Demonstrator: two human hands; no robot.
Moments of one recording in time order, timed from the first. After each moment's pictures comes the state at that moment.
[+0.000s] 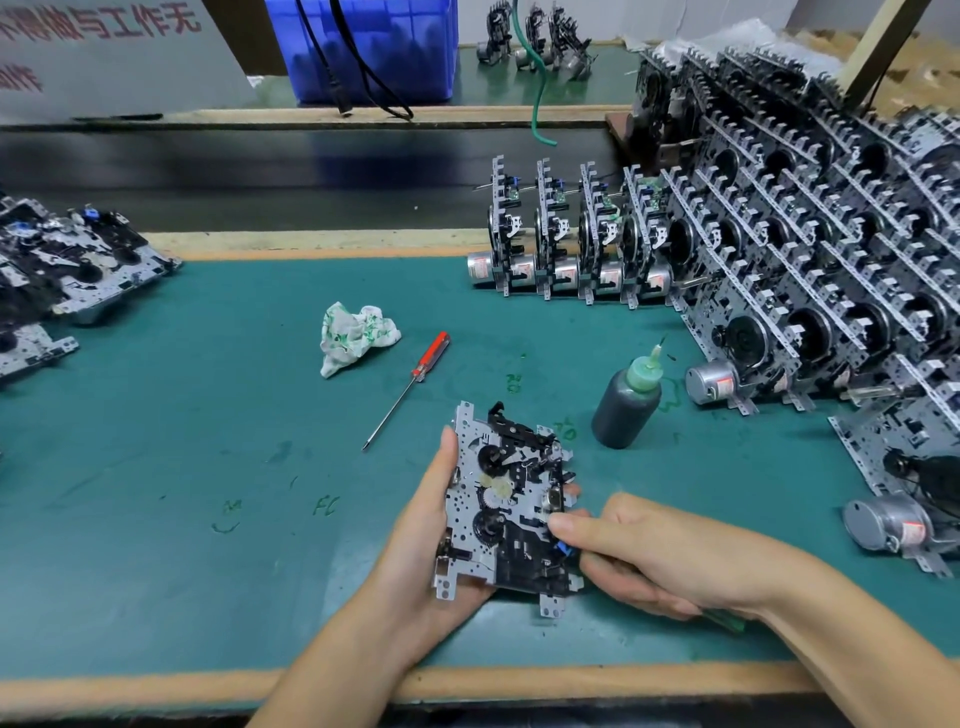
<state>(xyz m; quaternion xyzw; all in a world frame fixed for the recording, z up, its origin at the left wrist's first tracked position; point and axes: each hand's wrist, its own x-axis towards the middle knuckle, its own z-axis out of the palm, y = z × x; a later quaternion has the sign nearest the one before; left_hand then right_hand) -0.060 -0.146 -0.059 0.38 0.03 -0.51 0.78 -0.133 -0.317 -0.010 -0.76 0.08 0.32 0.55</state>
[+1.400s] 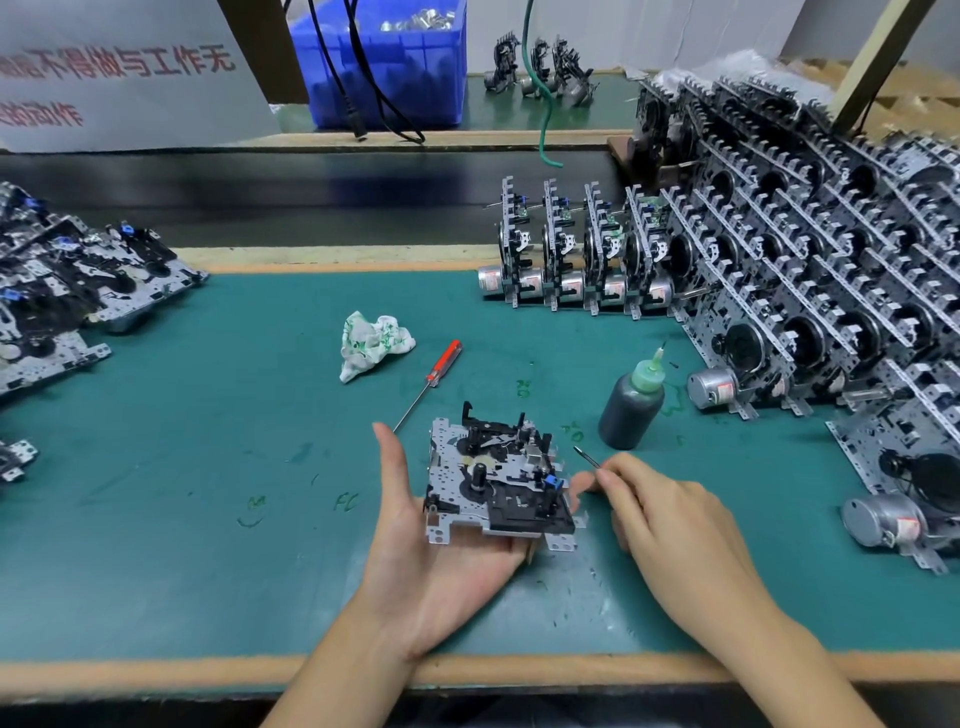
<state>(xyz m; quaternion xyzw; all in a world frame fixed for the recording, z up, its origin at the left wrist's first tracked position) -0.065 -0.133 -0.045 0.18 -0.05 -0.50 0.85 -0.150 -0.301 -0.030 -0.96 0.18 -0.04 0.23</state>
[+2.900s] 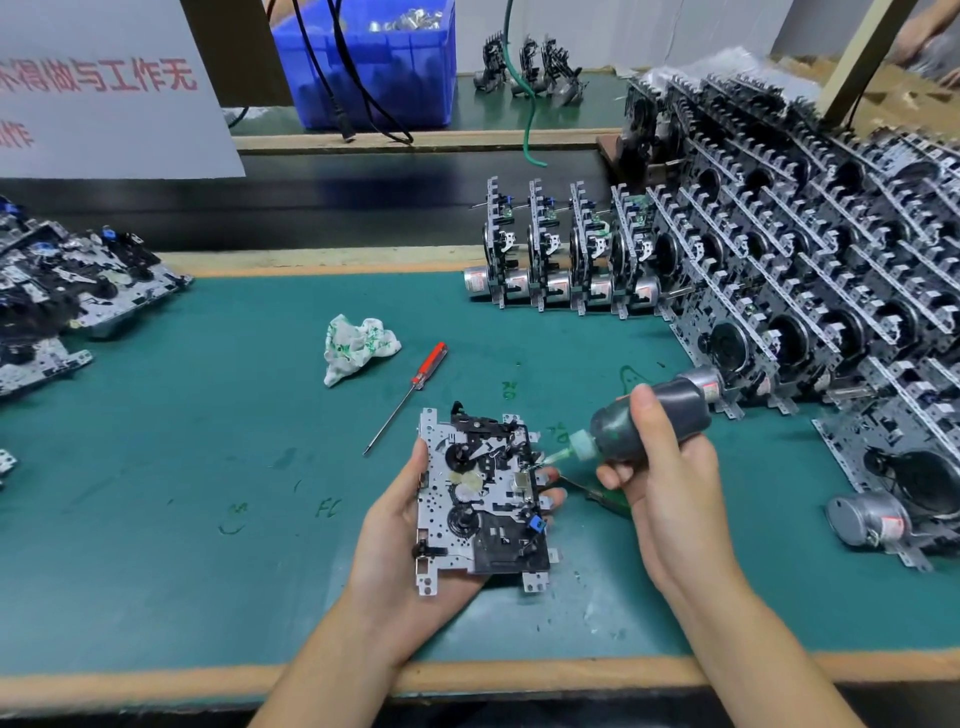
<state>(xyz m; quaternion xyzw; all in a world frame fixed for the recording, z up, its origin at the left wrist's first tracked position) -0.062 -0.136 -0.050 0.28 0.04 -0.49 0.83 -0.117 -0.299 -0.028 -0.49 0.25 -0.27 0.79</state>
